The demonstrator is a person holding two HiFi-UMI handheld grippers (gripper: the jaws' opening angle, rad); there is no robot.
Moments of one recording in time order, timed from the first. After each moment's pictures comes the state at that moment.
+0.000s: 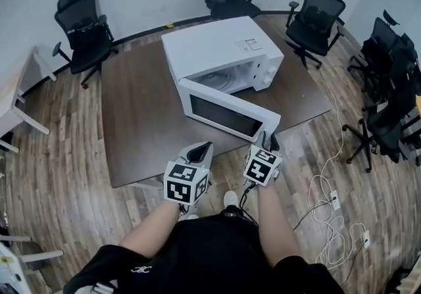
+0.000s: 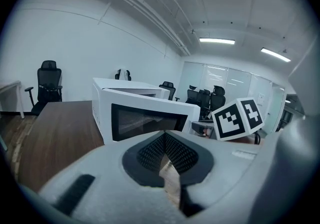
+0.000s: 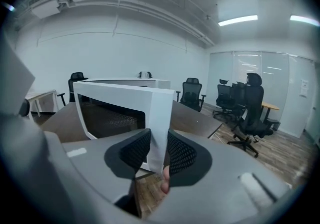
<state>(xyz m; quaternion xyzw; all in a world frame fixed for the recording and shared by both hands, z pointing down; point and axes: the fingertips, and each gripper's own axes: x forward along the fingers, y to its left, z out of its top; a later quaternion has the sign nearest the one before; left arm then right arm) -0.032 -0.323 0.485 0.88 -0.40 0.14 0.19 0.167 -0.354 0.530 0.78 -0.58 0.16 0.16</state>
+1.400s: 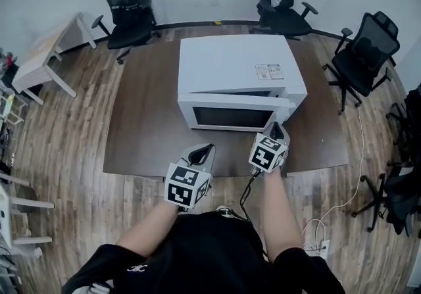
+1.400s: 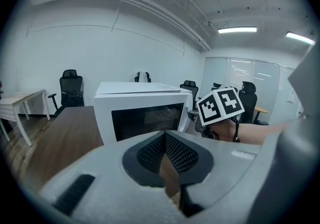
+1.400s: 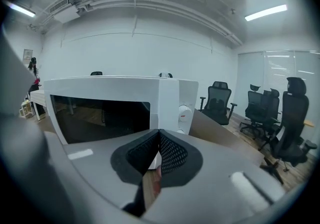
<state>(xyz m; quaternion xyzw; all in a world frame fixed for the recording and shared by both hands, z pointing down) 0.029 -0.427 0.496 0.81 -0.53 0.16 0.18 0.216 -0.564 0.547 0.69 -0.69 0.13 0.18</state>
